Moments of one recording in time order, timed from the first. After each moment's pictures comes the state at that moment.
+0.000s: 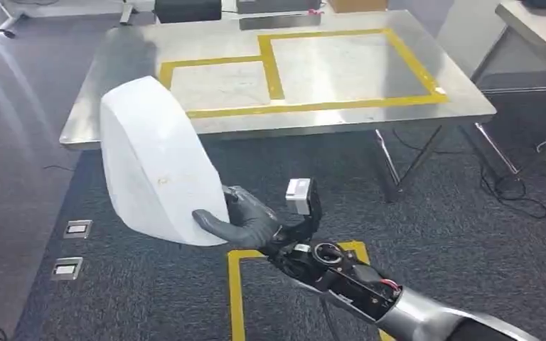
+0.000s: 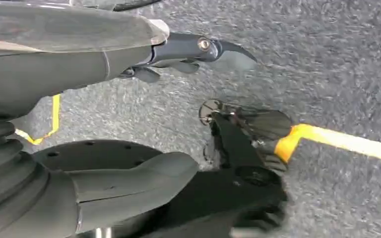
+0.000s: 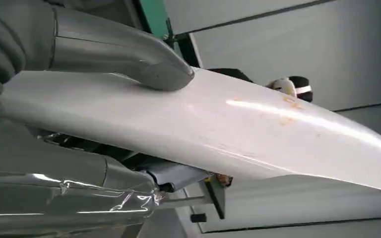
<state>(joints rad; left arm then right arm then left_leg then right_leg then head) -0.11 0.09 -0.99 -0.21 1.10 0.22 -0.08 -0.38 0.06 0.65 -1.41 -0.41 0.20 -0.49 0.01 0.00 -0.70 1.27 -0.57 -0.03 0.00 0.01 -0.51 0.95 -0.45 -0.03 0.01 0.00</state>
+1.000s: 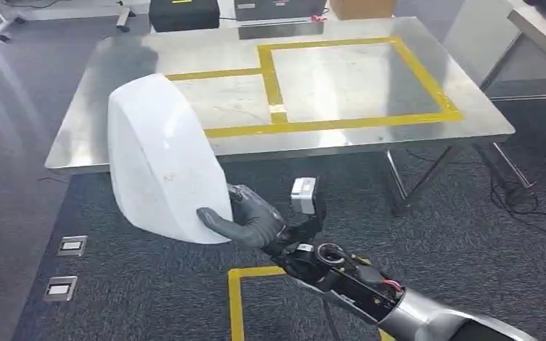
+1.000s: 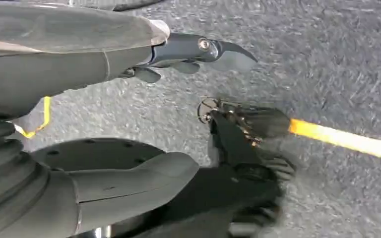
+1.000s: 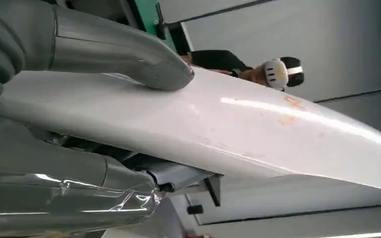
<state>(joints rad) -0.11 0.09 -0.99 -0.21 1.10 0.22 -0.07 -0.38 0.05 0.64 -1.42 -0.41 0.20 -0.49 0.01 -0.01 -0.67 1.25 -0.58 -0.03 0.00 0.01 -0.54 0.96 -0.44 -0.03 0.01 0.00</state>
